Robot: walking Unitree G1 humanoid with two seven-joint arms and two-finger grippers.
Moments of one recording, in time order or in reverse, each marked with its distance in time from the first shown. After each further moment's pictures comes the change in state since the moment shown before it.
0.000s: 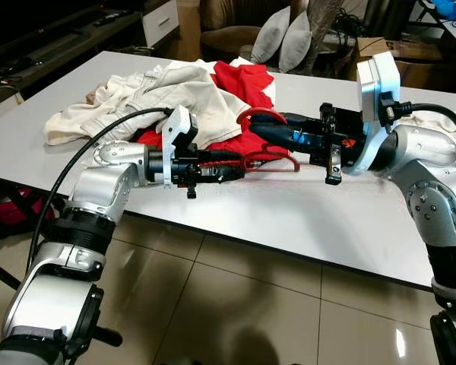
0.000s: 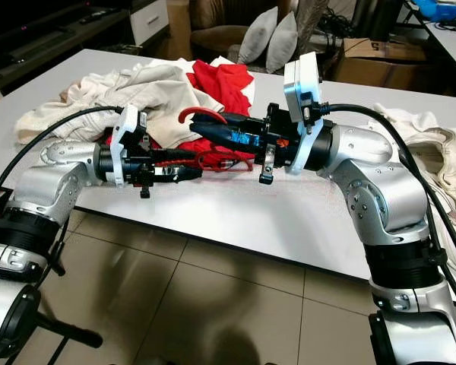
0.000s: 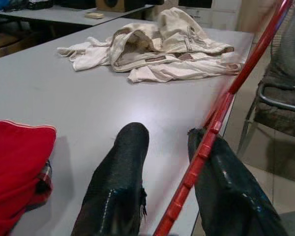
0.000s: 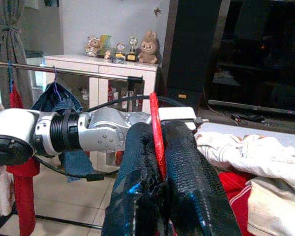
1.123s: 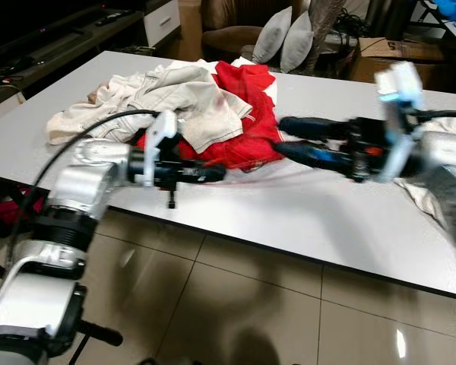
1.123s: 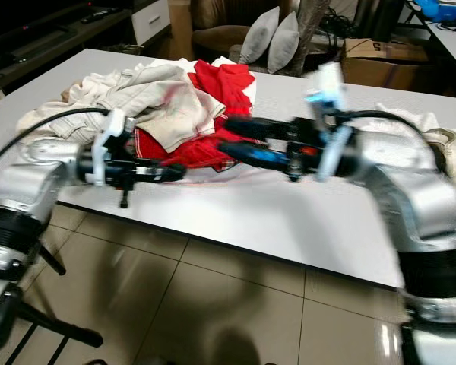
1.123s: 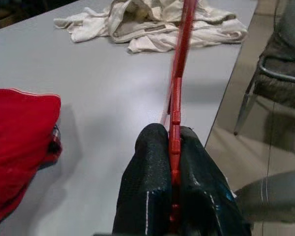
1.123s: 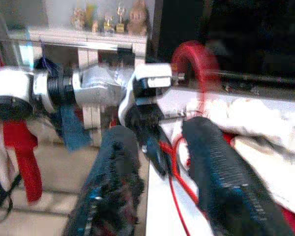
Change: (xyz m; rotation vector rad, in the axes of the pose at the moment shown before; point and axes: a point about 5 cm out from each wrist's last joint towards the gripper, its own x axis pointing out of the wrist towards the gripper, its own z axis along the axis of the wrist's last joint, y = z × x) left arm -0.027 0.004 -0.005 0.016 0.116 -0.020; right arm -0.039 0.001 0.000 0.012 0.157 -0.021
